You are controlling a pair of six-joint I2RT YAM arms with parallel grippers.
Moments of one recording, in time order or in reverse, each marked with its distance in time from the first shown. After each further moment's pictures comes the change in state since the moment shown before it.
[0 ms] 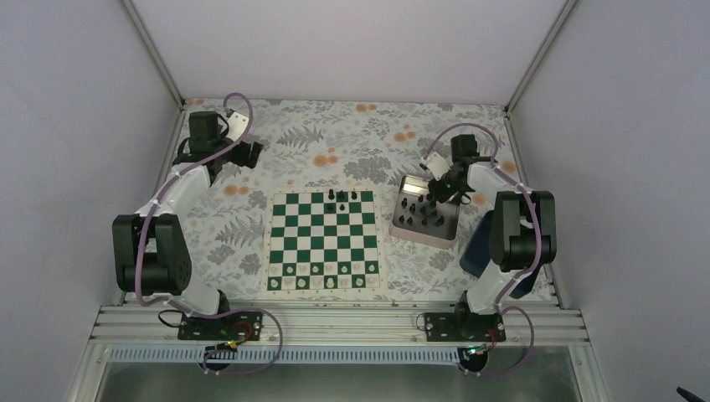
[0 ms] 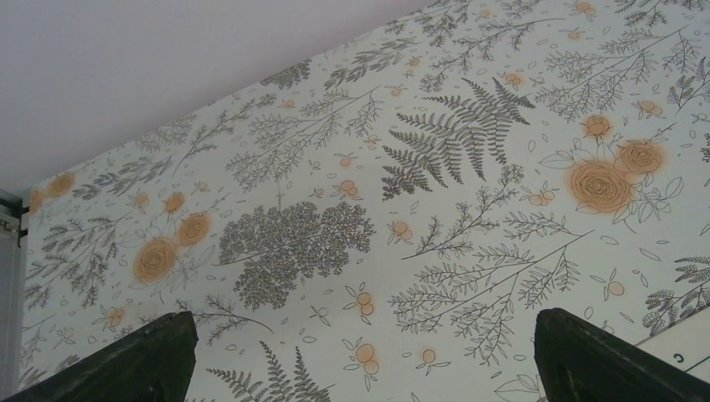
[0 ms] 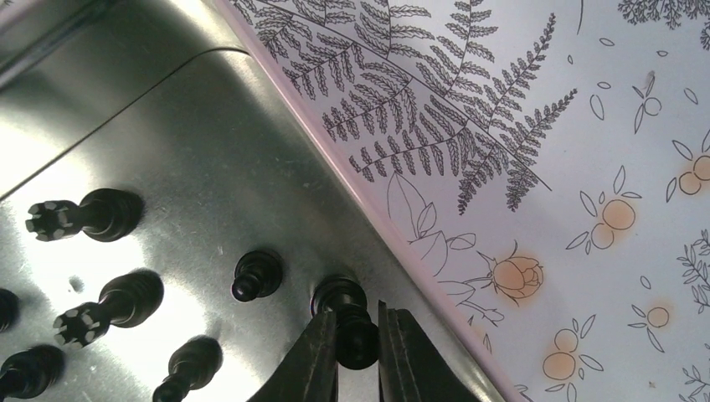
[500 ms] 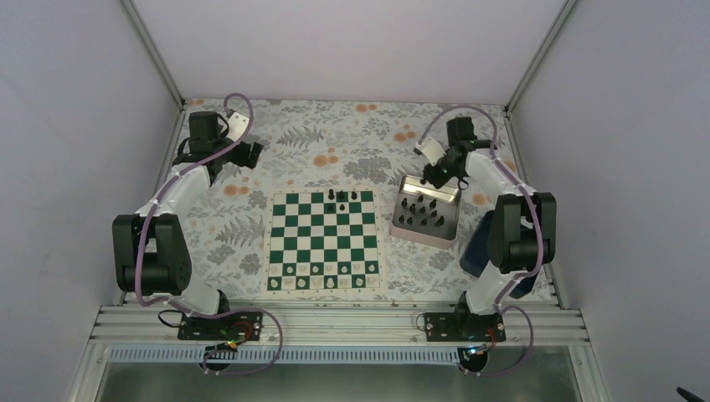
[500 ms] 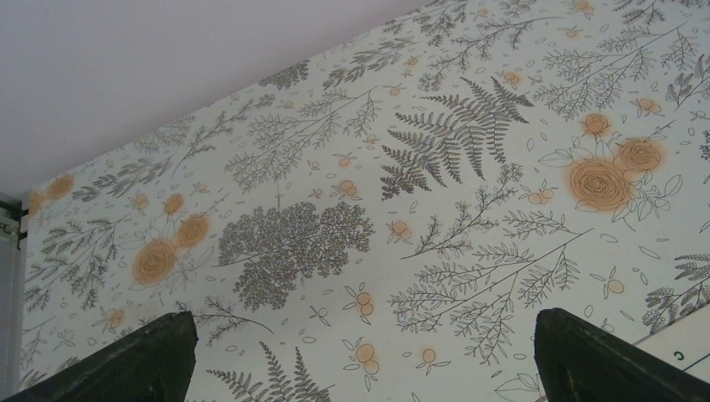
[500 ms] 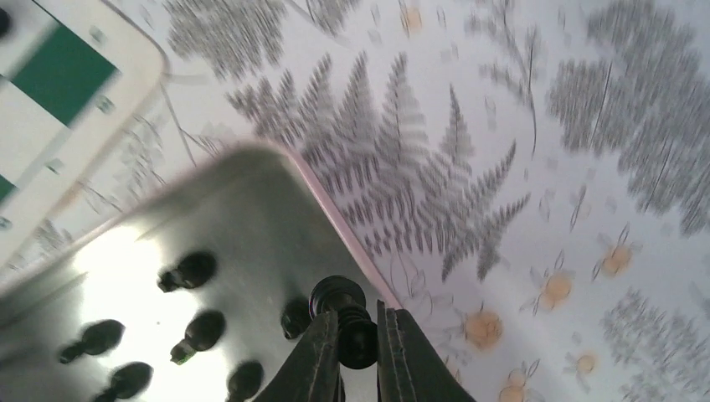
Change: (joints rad) left arm 0.000 0.000 -0.001 0.000 0.003 0.007; right arm 0.040 -0.006 0.145 -0.124 -0.034 -0.001
